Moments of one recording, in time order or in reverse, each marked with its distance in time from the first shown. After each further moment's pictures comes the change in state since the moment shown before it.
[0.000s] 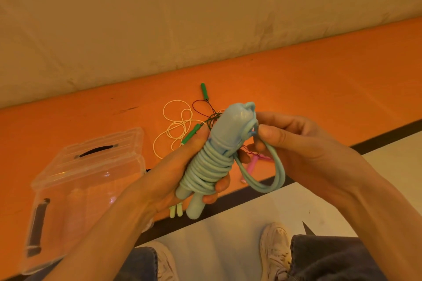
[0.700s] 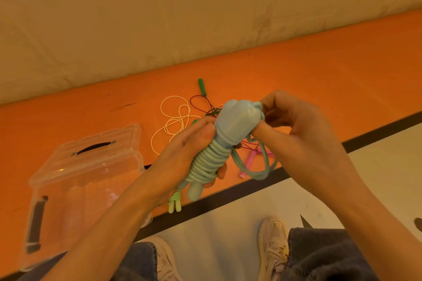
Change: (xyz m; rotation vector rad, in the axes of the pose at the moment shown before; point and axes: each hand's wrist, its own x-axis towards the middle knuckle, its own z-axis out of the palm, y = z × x) left_hand 0.006 0.001 0.011 0.376 0.296 0.186; right_hand 0.002 0.012 0.006 -0.773 0.412 -0.312
